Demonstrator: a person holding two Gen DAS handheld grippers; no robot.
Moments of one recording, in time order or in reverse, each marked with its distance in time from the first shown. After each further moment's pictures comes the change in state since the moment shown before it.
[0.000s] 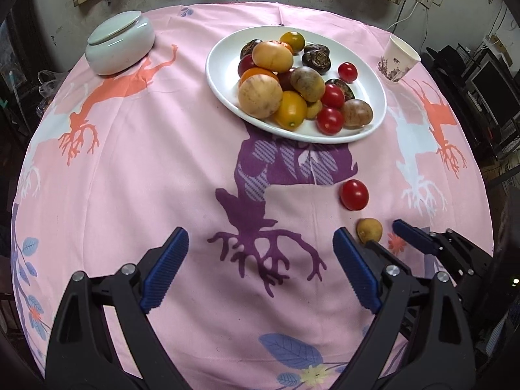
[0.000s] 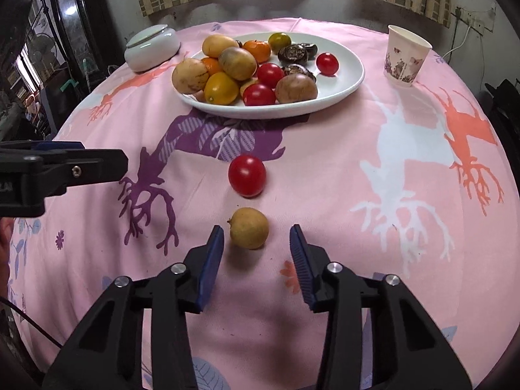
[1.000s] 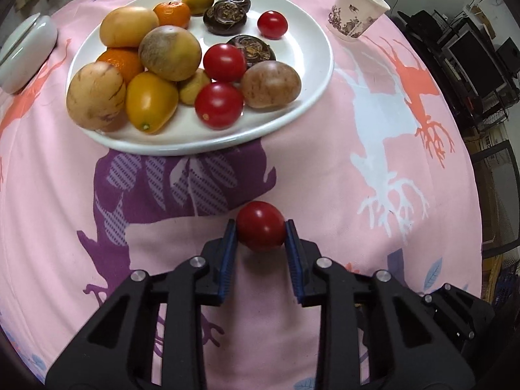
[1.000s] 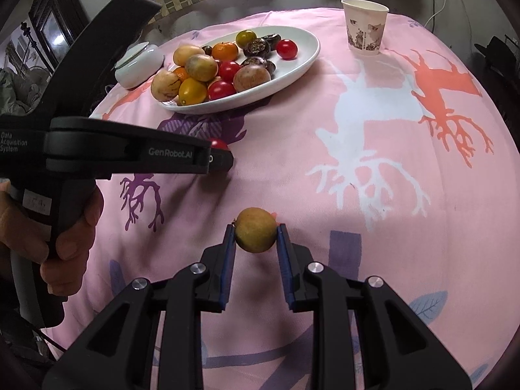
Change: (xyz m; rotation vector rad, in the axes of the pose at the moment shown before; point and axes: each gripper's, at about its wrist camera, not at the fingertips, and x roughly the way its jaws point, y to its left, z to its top) left arm 0.078 -0.086 0.033 0.088 0.147 -0.141; right arm -0.028 -0.047 -0.019 0.138 0.008 0.079
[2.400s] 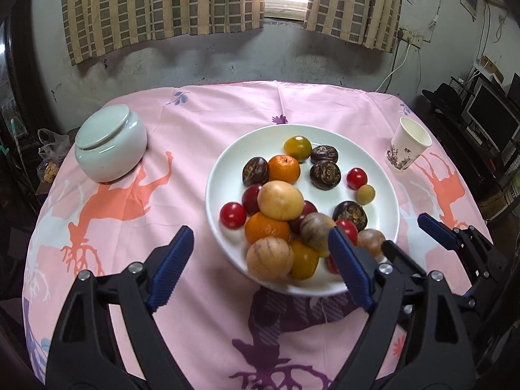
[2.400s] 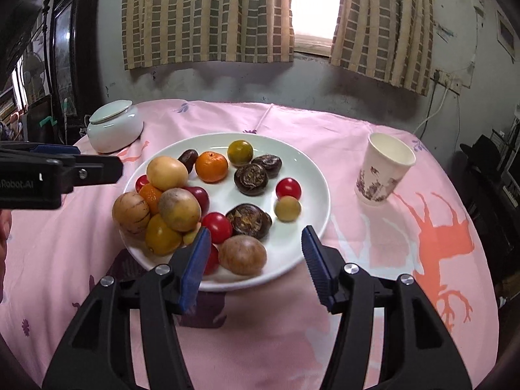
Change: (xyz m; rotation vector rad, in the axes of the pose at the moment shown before) left arm -0.101 0.085 0.048 -0.014 -0.413 0.171; right arm 0.033 0.026 0.112 -0.175 -0.326 -0.192
